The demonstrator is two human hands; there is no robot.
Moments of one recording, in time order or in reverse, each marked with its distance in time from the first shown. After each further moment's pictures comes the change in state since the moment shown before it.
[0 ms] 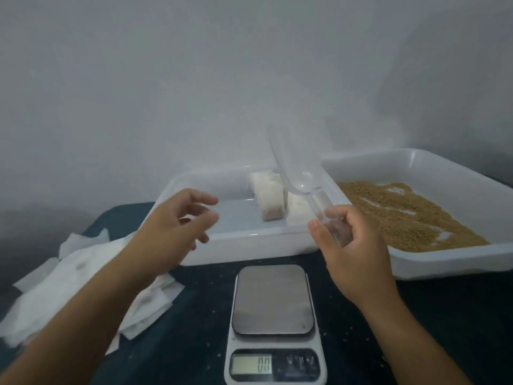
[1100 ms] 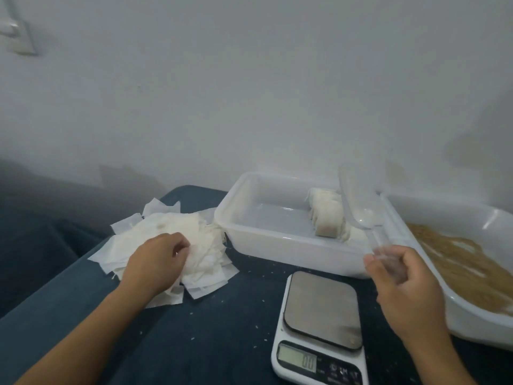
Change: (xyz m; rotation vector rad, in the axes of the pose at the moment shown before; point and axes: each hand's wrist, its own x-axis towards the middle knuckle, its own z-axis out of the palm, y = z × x) left_hand -0.072 -0.147 -0.074 0.679 0.320 -0.278; right_hand -0.011 -0.003 0.016 -0.155 -0.053 0.021
